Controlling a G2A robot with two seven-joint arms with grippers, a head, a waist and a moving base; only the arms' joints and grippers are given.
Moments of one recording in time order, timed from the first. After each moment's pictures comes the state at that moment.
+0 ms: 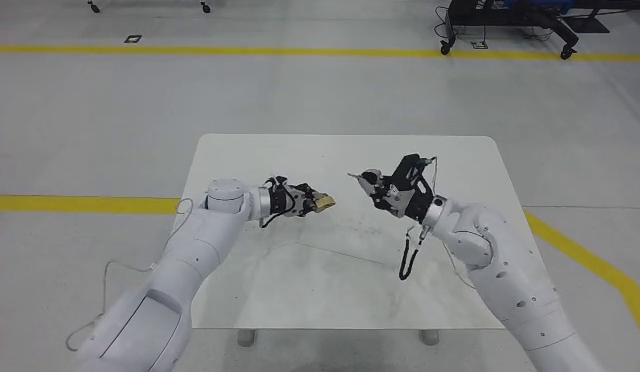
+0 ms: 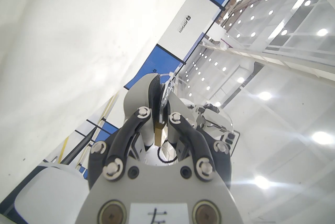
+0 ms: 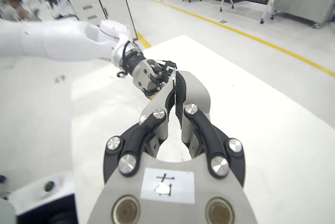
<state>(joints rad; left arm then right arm) 0.68 -1.41 -0.83 -0.56 -0.63 0.25 -1.01 -1.28 -1.08 1.20 -1.61 -1.05 -0.58 0.17</state>
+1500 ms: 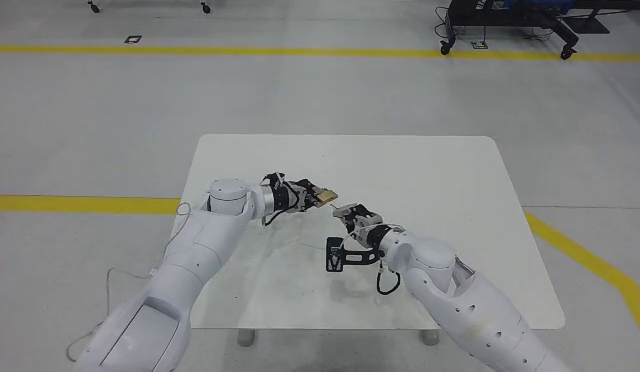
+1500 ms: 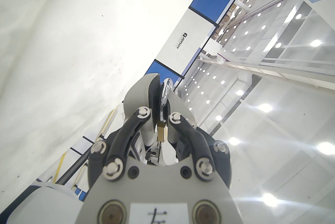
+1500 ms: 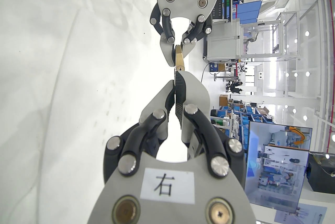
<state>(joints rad) 0.72 -1.41 -0.89 -0.65 -0.58 0.29 -0.91 -1.31 -1.09 0.92 -1.73 -2.31 -0.37 0.08</state>
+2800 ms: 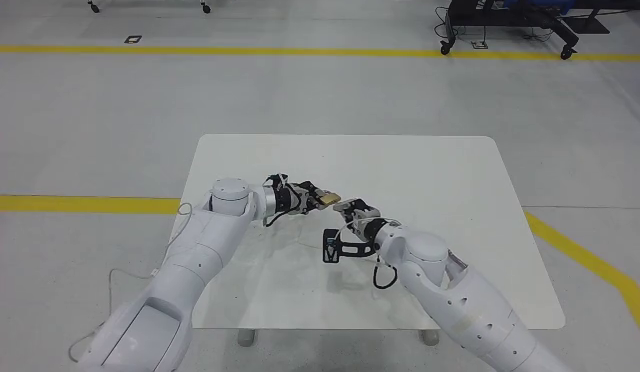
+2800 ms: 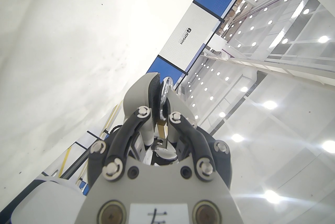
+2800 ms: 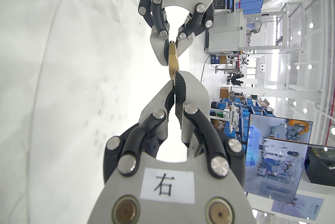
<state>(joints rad) 0.73 -1.42 -0.90 -0.65 -0.54 0.30 -0.94 -1.27 -1.13 0.91 -1.68 -2.31 -0.39 0.14</state>
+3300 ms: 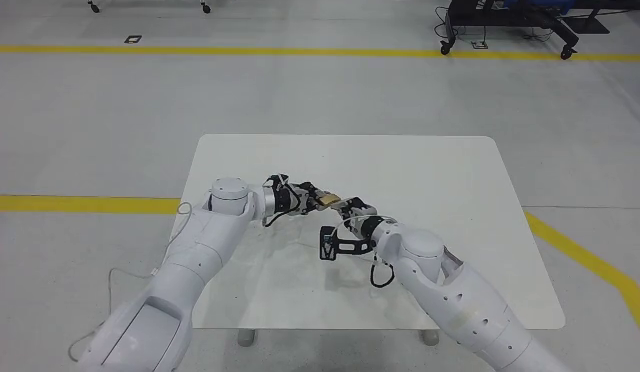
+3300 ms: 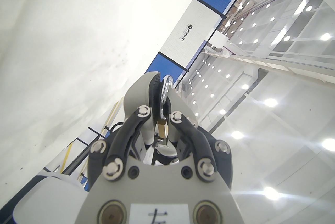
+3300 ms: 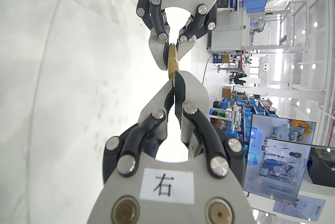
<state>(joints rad) 0.72 -1.42 -0.90 -0.64 -0.54 0.29 -0.97 -1.24 -1.15 0.90 -1.66 -2.29 -0.40 0.16</state>
